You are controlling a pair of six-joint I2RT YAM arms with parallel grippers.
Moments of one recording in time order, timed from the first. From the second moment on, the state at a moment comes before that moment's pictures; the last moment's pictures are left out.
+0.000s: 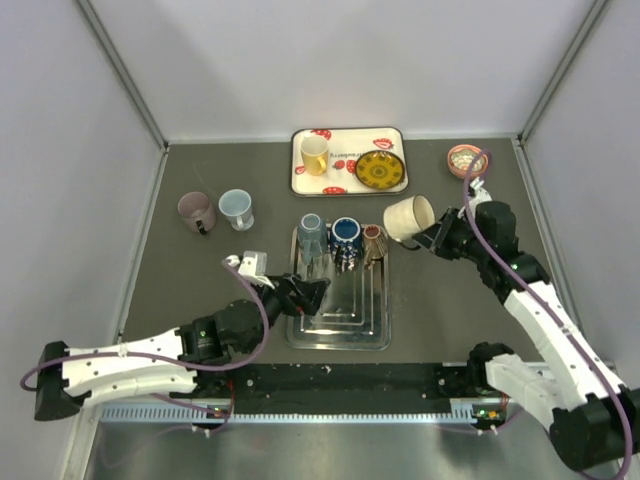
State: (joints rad) left arm -1.28 0.62 0.40 0.07 -0.72 -0.73; right arm 0.25 0.93 0.79 -0.43 -0.20 0.60
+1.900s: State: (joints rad) left arm -1.00 1.33 0.59 1.18 0.17 -1.10; right arm 0.35 0.60 0.55 0.28 -0.74 1.03
